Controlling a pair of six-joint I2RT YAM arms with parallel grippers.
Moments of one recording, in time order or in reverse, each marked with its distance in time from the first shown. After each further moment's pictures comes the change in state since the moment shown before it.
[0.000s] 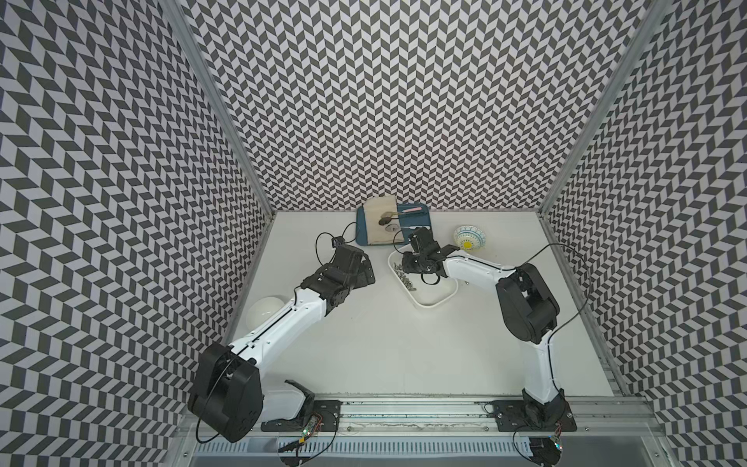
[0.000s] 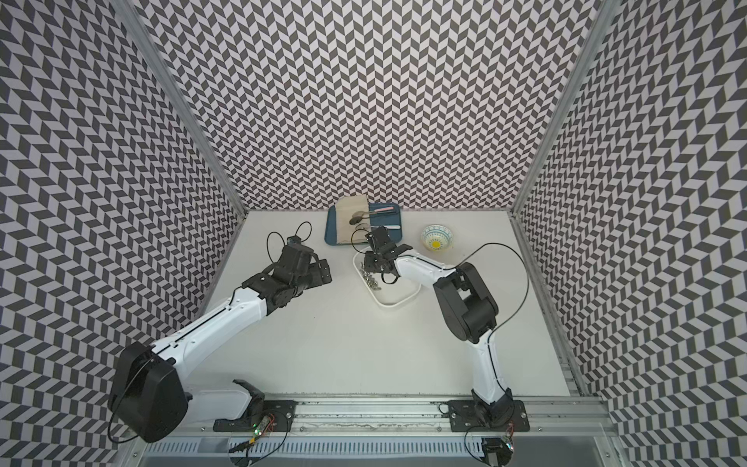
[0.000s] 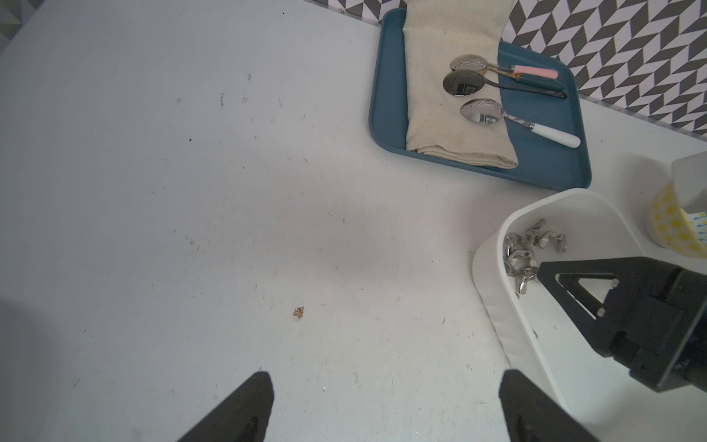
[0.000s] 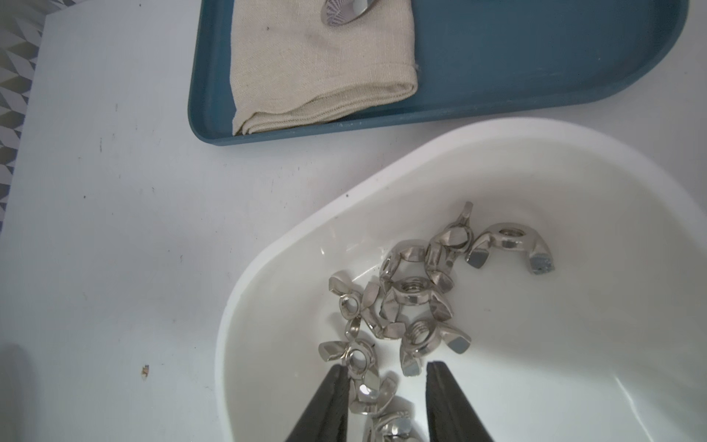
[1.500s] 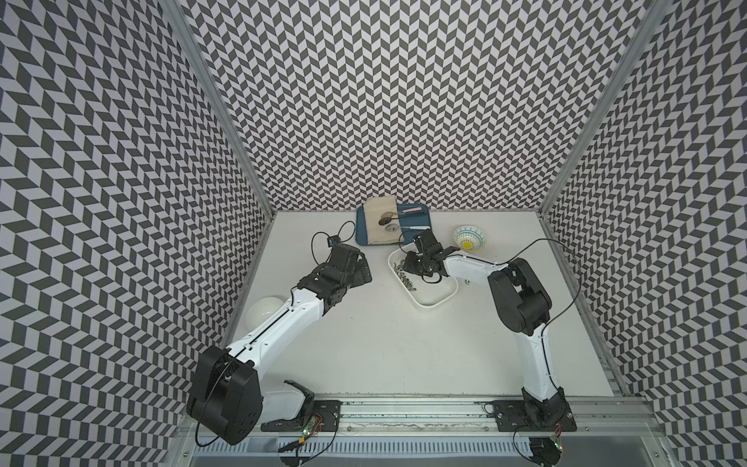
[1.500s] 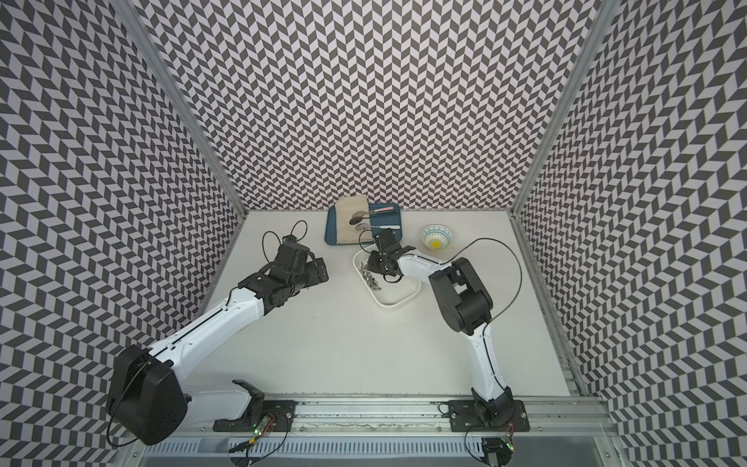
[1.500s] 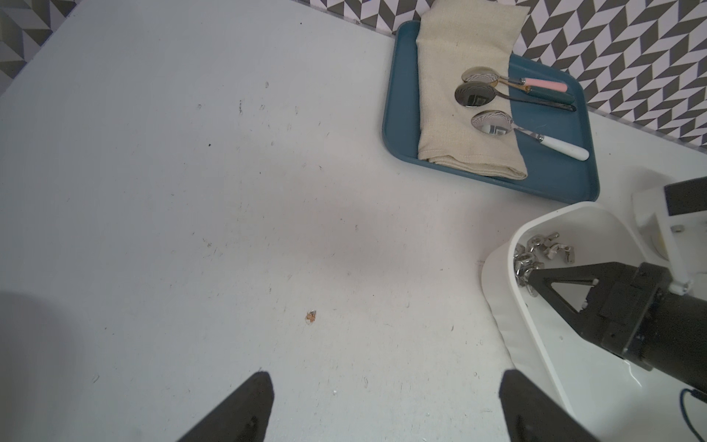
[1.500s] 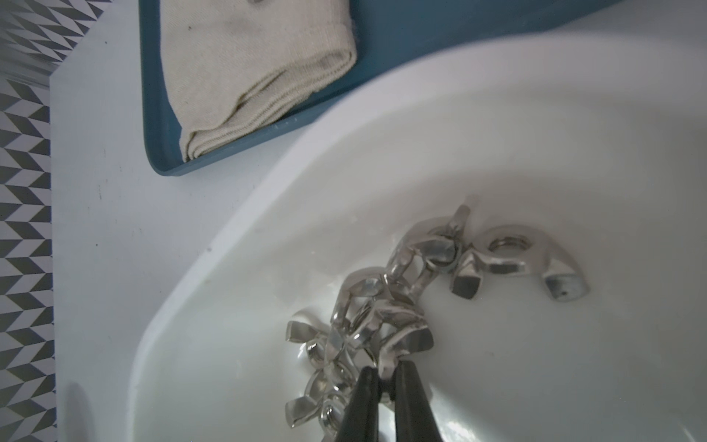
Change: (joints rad) left arm 0.029 -0.013 0.000 -0.007 -0.005 0.000; right arm -0.057 0.090 -0.005 0.087 -0.116 0.125
